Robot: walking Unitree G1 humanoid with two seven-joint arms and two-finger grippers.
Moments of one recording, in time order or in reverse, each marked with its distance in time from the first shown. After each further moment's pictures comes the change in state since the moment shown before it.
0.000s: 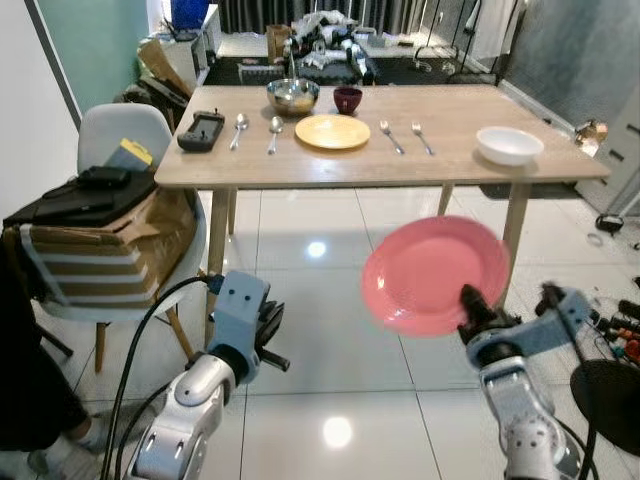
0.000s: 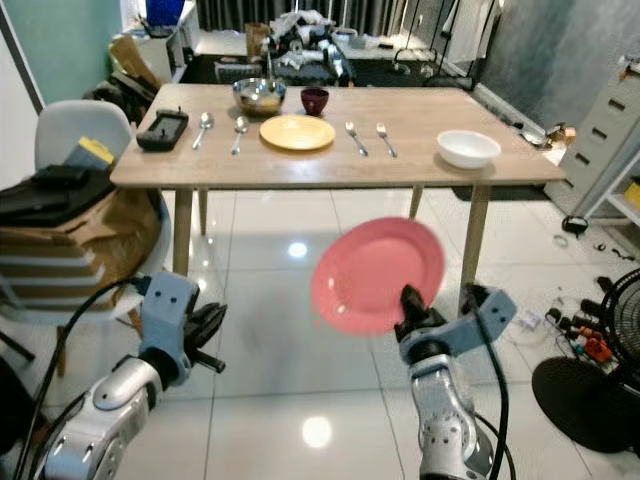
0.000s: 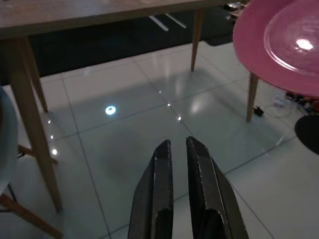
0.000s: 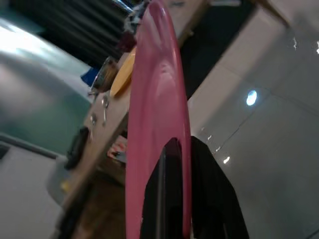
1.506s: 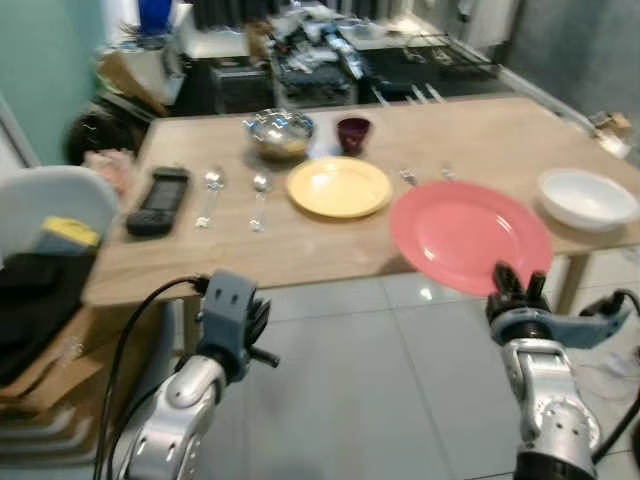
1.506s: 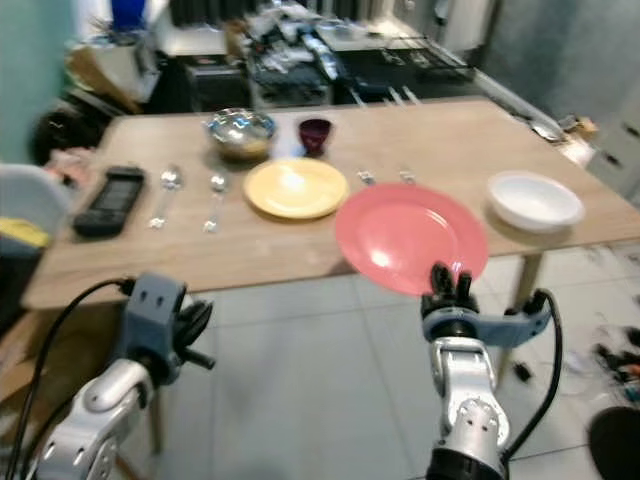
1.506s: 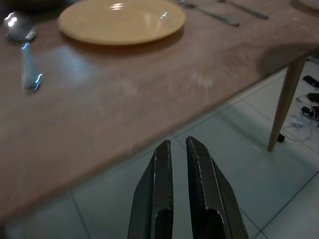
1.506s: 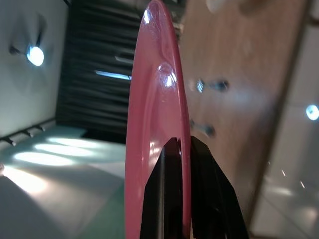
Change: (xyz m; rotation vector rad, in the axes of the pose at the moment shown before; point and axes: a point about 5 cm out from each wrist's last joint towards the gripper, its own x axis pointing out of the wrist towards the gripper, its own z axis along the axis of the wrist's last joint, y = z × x) left arm 0.000 -0.005 0.007 0.006 -0.027 -0.023; right arm 0.002 0.012 0.044 0.342 -0.123 0.094
